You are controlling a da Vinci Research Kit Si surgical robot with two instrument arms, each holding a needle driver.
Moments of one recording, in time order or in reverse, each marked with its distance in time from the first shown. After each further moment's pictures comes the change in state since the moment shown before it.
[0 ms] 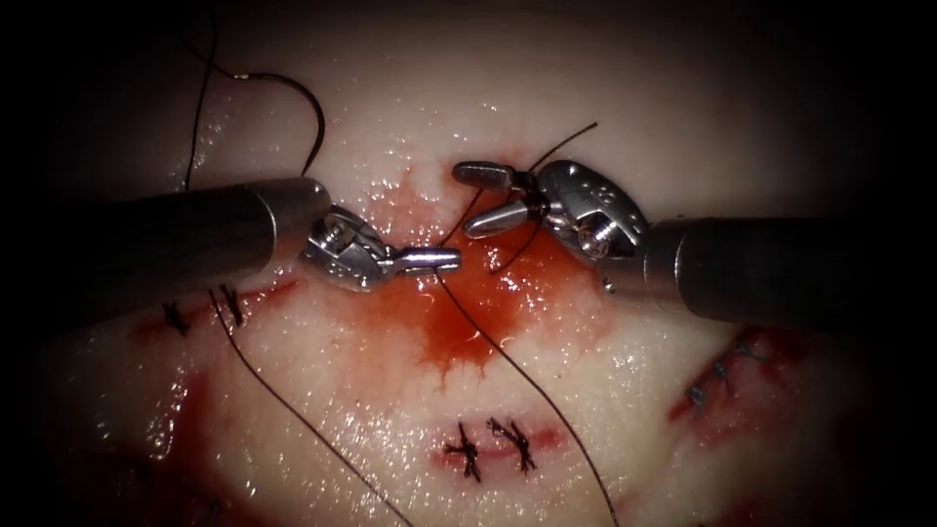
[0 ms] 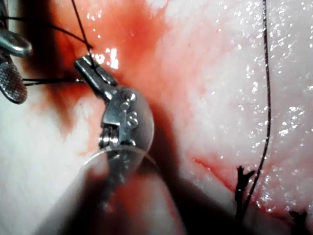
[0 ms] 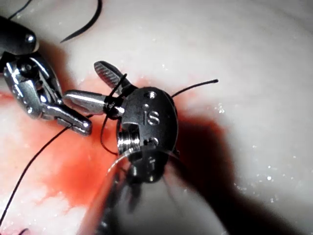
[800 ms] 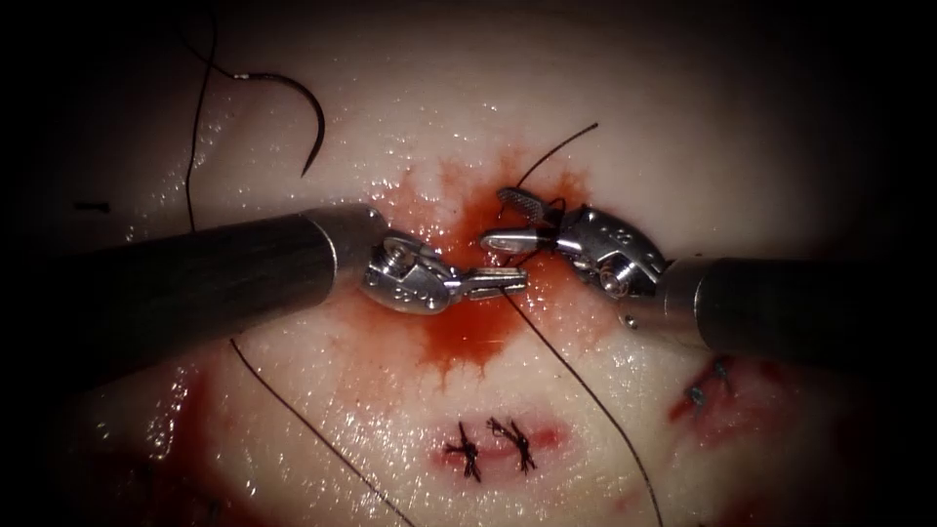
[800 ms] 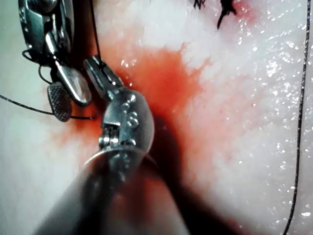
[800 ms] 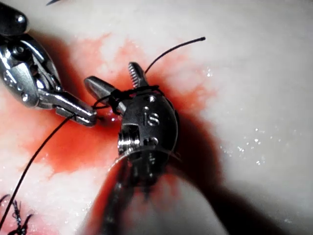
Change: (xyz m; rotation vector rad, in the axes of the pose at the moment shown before) right arm -0.003 0.001 -0.004 -0.546 0.031 0.025; left arm 0.003 -0.002 0.005 -0.033 -0.045 -0.077
